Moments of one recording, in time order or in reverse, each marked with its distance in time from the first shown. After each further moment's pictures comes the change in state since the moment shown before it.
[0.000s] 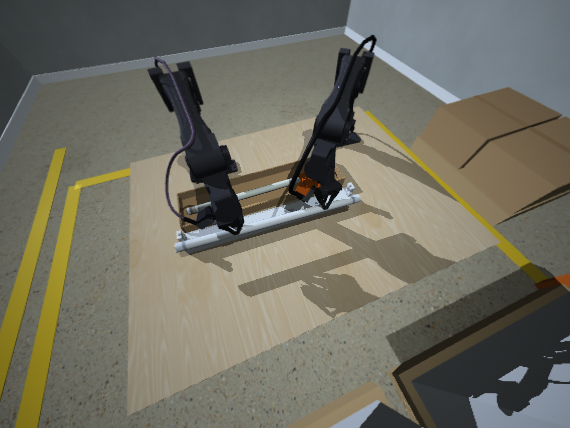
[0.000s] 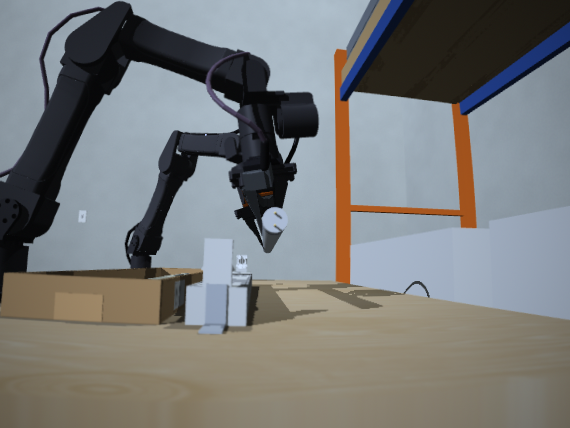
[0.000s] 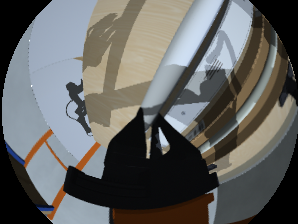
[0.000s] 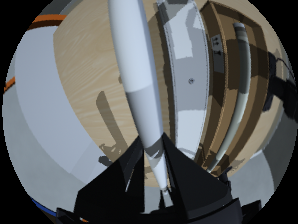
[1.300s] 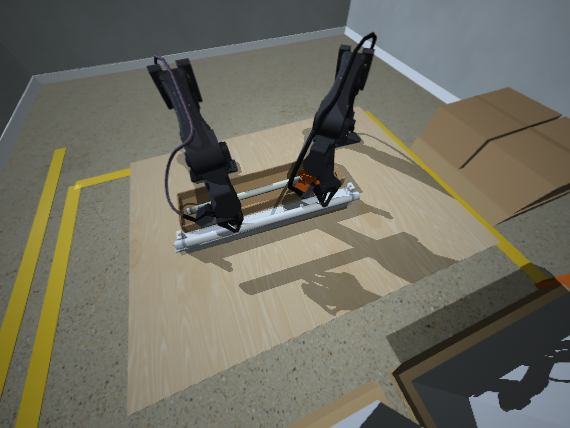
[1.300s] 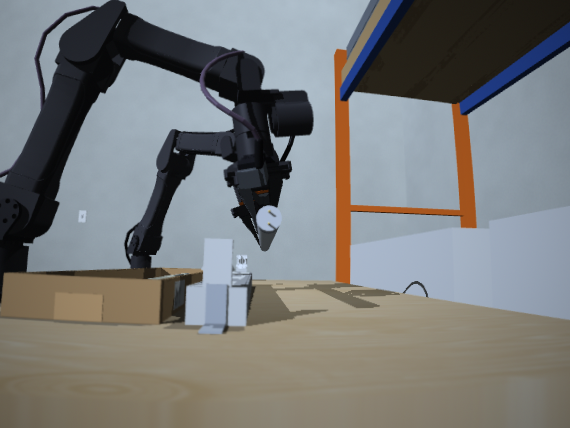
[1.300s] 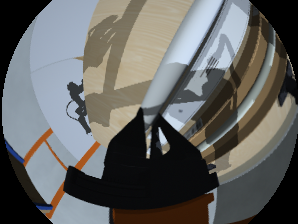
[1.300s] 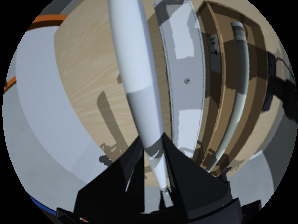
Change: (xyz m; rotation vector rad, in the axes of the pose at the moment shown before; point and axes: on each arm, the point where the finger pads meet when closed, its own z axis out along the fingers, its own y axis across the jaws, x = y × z) left arm 0.000 -0.006 -0.007 -0.010 -0.005 -0.005; right arm 0.000 -0.006 -0.004 -0.010 0.000 -0.001
